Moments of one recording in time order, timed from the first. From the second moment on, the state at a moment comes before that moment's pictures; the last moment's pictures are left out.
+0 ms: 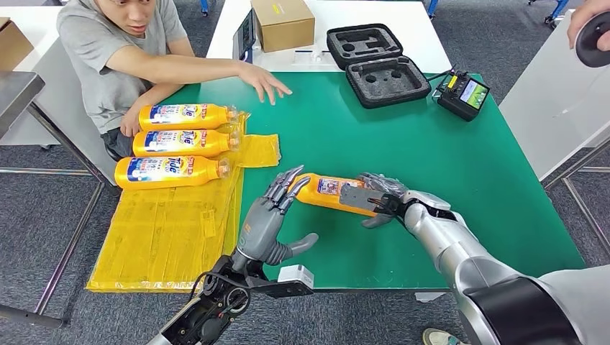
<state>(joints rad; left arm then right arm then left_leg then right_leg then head) -0.32 -0.20 -0.52 -1.08 -0.67 0.66 -0.66 -0.84 -0.04 0.25 -0.34 0.87 0.10 -0.30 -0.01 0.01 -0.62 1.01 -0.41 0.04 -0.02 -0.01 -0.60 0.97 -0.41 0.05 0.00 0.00</state>
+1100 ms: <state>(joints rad) -0.33 -0.21 -0.54 -1.06 -0.67 0.67 -0.67 -0.85 -0.03 0.23 -0.31 0.84 0.09 -0.29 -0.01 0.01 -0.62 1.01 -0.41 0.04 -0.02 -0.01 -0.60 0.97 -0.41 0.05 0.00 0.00</state>
